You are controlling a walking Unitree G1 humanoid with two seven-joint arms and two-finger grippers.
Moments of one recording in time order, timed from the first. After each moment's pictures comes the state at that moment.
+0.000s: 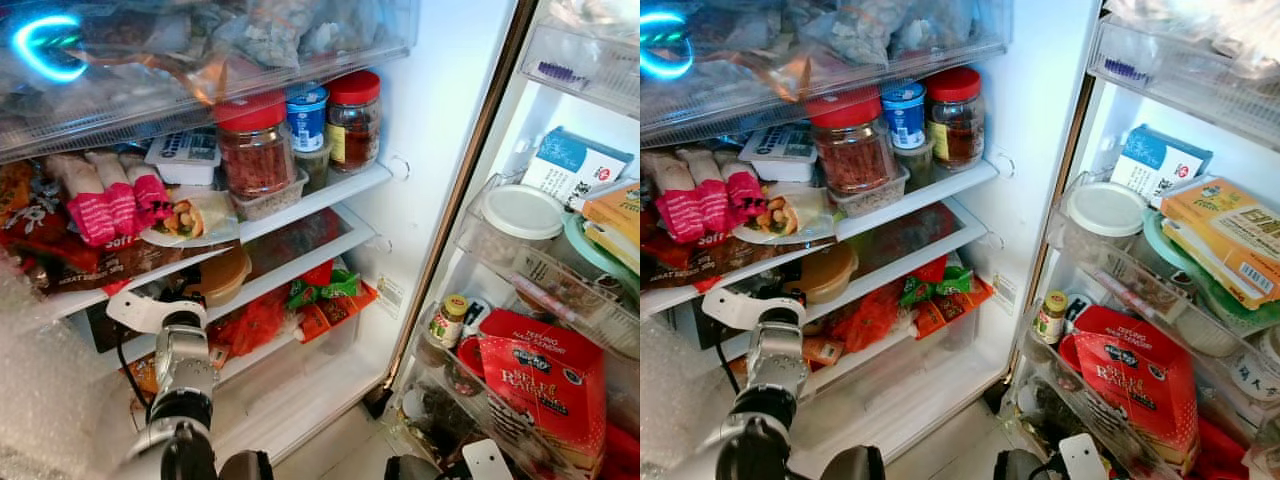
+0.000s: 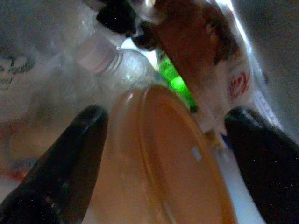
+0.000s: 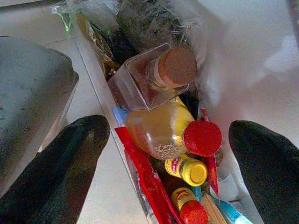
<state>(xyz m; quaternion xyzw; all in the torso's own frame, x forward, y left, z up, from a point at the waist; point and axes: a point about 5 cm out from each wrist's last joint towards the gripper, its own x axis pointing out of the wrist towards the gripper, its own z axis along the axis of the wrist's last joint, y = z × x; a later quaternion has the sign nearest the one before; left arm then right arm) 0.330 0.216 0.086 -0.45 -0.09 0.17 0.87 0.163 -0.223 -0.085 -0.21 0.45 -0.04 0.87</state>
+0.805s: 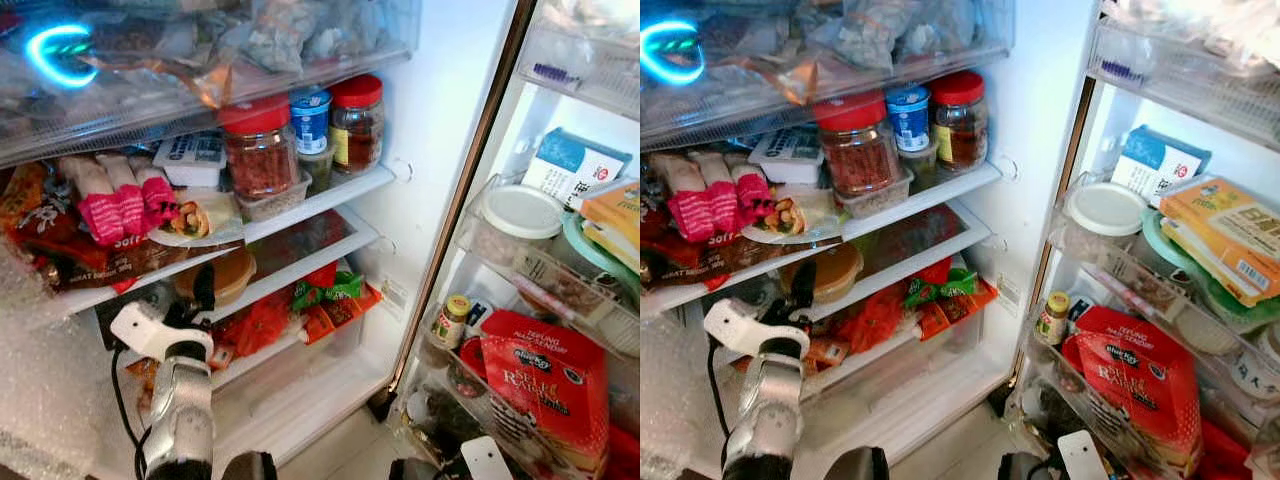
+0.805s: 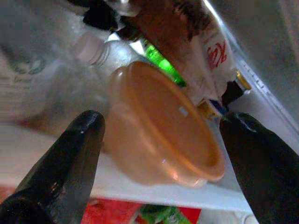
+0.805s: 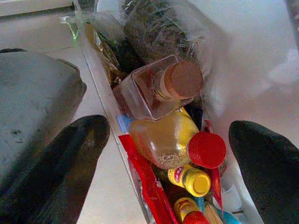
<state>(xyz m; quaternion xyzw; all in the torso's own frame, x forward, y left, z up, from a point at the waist) 0.291 0.200 0.086 -0.39 -0.05 0.13 0.91 0.166 -0.223 -0.084 -0.21 0.45 -0.03 0.87</state>
